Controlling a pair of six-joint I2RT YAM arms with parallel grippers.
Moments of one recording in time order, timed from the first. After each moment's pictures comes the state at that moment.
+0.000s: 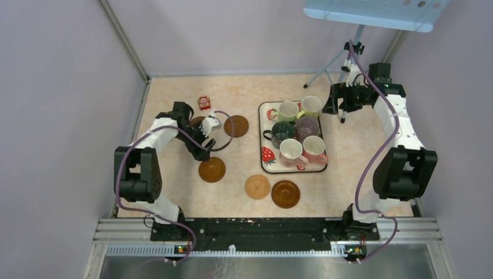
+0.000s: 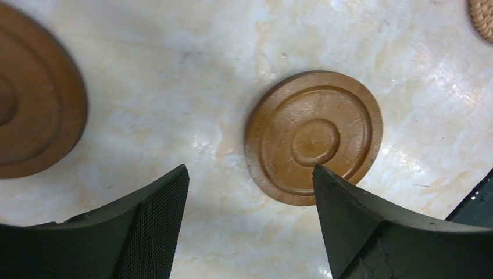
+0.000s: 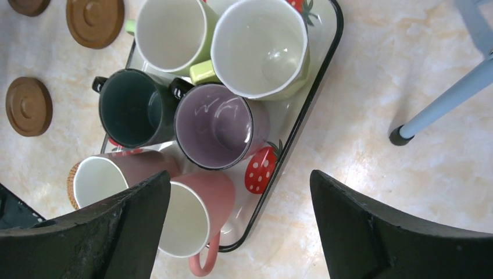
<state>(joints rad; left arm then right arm) -0.05 1.63 1.12 -0.83 0.50 0.84 -0.11 1.63 1.50 -0.82 -0.59 -0.25</state>
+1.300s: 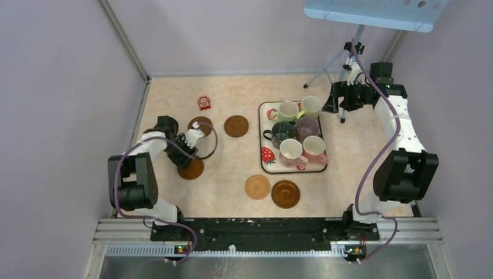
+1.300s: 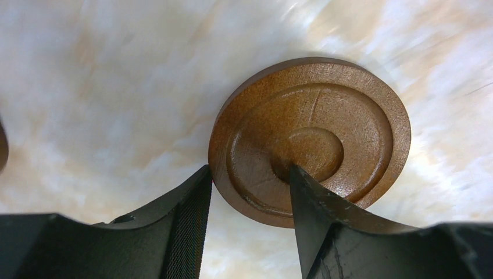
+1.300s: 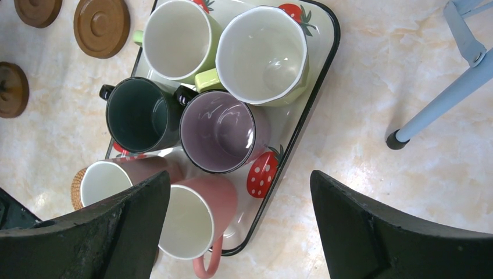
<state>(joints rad) 0.04 1.55 0.88 -0.66 0.26 0.88 -0.11 1.59 1.50 -0.79 -0.59 -0.22</state>
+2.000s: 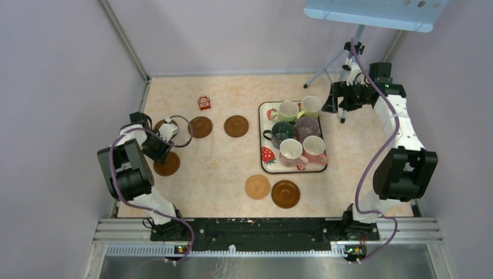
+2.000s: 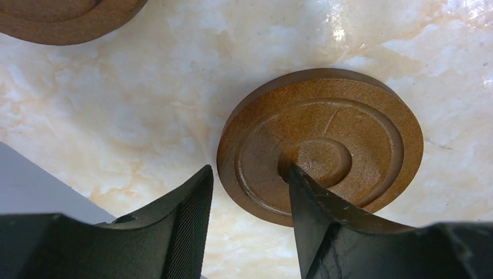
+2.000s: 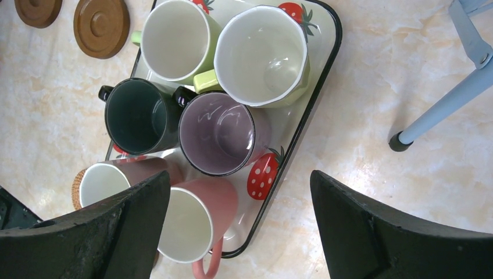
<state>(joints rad) 0.38 1.68 1.04 -0.69 0.16 0.93 -0.11 1.61 1.50 -0.78 -0.60 -0.22</state>
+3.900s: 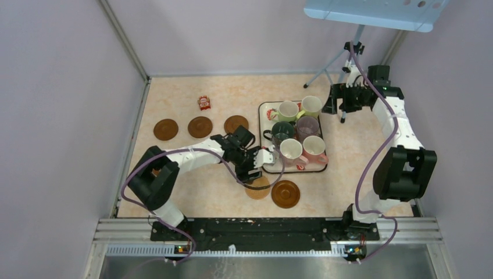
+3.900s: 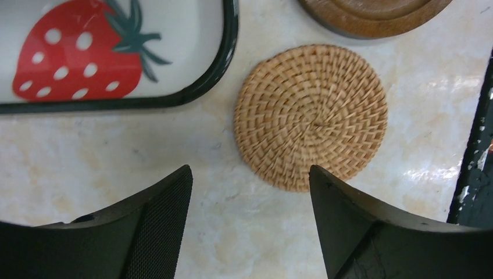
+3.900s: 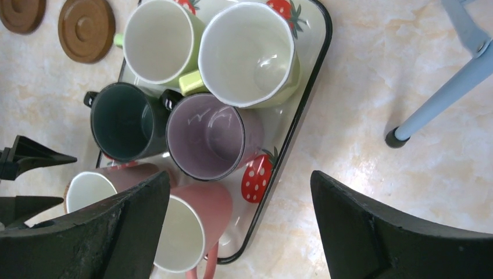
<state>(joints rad) -0.72 1.63 1.00 -0.52 0.46 0.70 -0.11 1.61 1.46 -0.74 -0.57 -0.19</state>
